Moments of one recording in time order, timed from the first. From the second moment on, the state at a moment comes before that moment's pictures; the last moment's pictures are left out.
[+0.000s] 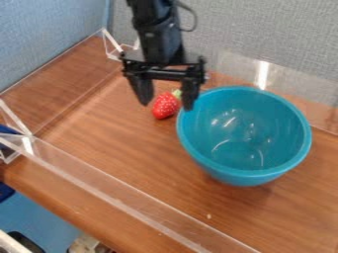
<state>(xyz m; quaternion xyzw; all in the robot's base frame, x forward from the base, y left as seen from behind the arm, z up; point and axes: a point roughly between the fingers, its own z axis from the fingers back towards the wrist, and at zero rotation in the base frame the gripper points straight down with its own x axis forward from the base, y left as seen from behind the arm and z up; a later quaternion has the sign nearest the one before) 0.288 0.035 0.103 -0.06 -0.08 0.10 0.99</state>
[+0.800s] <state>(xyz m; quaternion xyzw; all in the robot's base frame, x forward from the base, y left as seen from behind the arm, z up) 0.320 0.058 0.054 -0.05 -0.06 0.13 0.99</state>
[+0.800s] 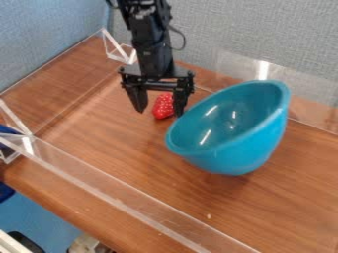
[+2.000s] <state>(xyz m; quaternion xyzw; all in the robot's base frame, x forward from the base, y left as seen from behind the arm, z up) 0.326 0.052 0.028 -0.04 -0.06 0.13 0.99</state>
